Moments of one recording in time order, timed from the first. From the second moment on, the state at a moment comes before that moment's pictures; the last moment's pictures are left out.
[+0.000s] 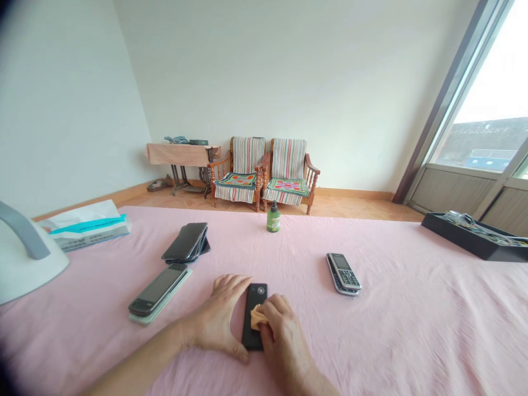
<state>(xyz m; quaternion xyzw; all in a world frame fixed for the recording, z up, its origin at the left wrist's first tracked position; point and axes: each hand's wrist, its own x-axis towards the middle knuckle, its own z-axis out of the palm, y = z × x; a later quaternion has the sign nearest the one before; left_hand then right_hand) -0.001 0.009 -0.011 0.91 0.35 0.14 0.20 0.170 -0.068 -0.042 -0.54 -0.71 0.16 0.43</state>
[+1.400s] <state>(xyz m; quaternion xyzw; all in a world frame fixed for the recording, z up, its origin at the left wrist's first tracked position) -0.004 0.011 -0.007 0.91 0.30 0.17 0.22 0.171 -0.035 -0.019 -0.48 -0.74 0.19 0.43</state>
